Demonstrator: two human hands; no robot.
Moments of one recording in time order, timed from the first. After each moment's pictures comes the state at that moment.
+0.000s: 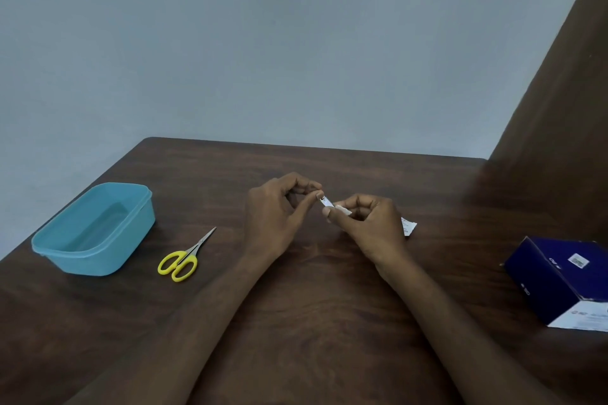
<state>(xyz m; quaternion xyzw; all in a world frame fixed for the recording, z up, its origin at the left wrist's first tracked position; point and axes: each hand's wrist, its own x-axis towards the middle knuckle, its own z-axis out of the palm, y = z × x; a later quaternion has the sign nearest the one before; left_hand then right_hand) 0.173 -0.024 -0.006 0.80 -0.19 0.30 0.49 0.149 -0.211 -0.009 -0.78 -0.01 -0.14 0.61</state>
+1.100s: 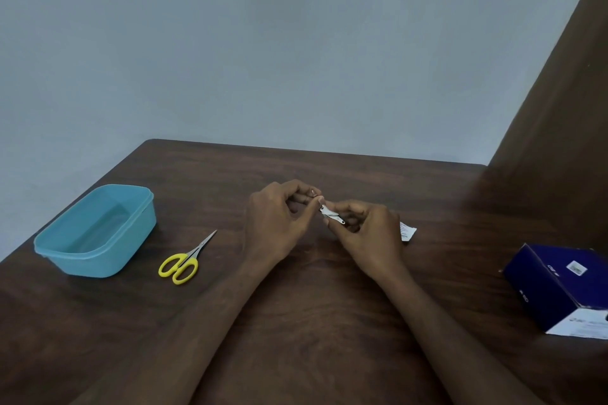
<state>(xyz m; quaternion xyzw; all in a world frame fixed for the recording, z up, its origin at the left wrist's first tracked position) 0.171 -0.026 -0.006 0.82 -0.16 0.31 0.47 0.143 -0.206 -0.007 -0.84 -0.08 -0.23 0.48</state>
